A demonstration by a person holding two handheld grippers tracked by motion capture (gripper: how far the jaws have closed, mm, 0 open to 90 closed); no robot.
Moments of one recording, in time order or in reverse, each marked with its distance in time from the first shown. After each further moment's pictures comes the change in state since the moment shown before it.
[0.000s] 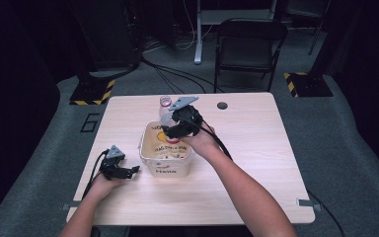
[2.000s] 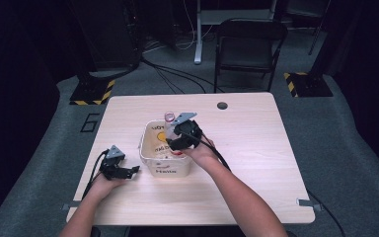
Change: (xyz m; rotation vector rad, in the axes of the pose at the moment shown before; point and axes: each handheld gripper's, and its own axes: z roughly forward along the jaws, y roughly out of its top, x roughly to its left) left arm 0.000 0.000 0.000 0.000 0.000 0.000; right arm 0.002 -0.052 0.040 0.077 -0.018 0.027
